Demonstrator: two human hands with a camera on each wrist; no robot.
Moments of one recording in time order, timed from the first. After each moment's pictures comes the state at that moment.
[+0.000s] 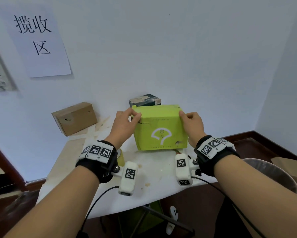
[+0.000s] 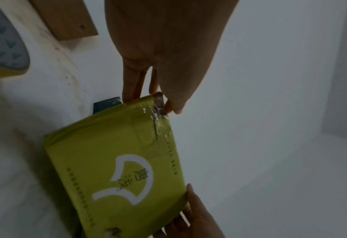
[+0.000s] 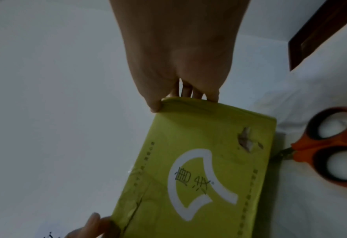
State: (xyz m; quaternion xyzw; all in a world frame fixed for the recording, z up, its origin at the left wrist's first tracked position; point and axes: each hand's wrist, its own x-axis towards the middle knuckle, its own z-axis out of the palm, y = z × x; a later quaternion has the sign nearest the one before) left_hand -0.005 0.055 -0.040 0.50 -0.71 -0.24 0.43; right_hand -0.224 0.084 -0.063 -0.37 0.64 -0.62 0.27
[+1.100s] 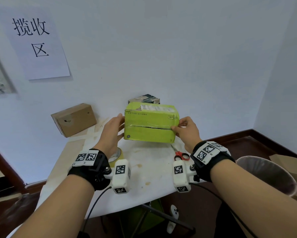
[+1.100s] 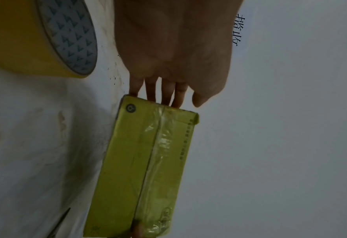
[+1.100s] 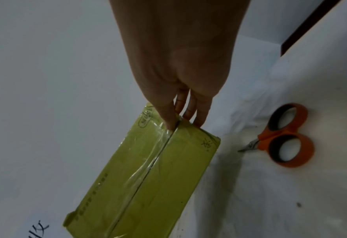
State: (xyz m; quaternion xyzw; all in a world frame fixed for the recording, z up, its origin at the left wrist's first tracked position) left_hand 0.020 0.070 -0.048 0.44 -0.52 -0.52 0.51; right_hand -0.210 0.095 -0.086 -0.39 0.59 -0.63 0.31
